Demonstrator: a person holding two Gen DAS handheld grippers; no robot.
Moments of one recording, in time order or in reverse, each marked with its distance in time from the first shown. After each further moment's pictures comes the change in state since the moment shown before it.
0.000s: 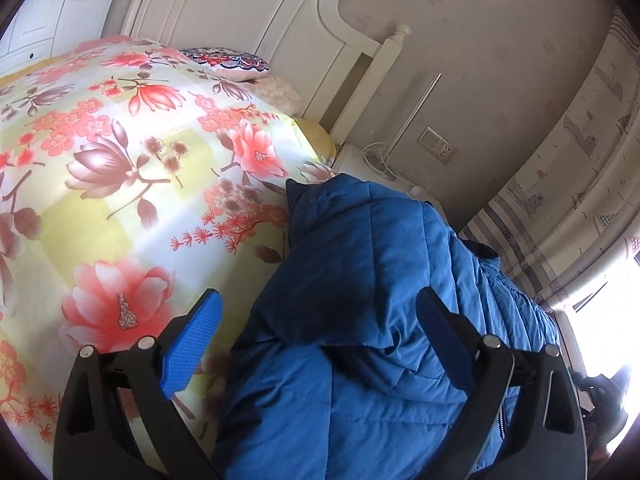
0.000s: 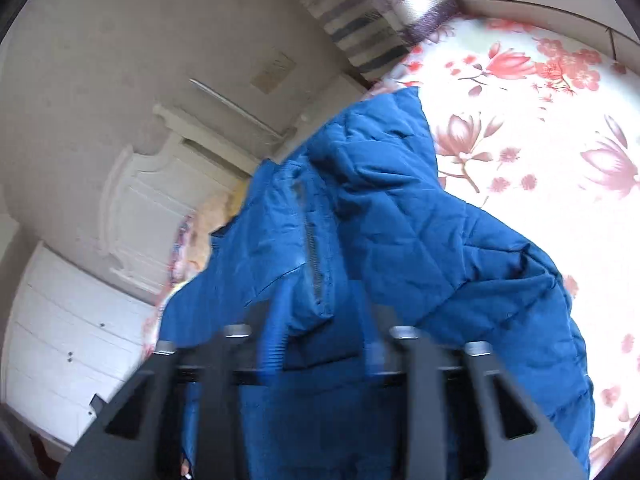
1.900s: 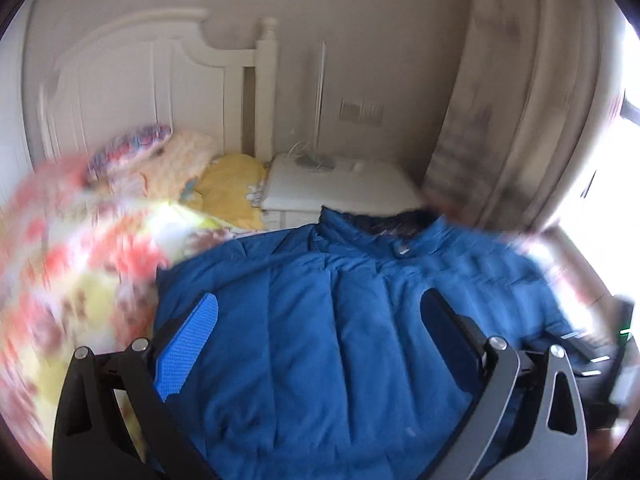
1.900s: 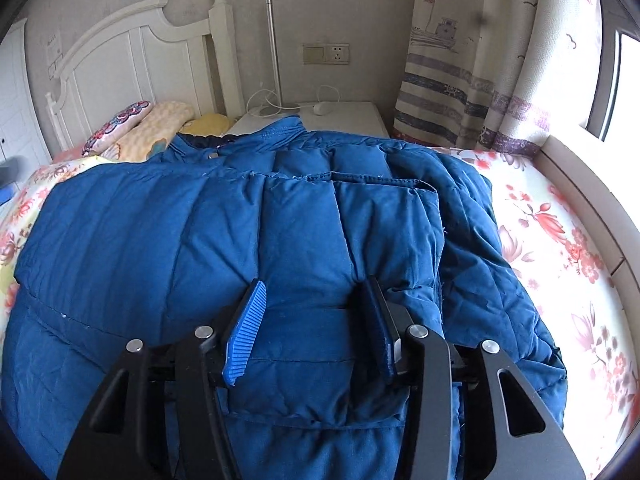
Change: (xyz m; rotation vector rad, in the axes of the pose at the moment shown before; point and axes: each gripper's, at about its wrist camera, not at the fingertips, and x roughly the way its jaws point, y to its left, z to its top) left arm 0.026 -0.179 0.013 0.534 0.038 0.075; right arm 0.056 0.088 -0.055 -0.657 -0.007 -0.441
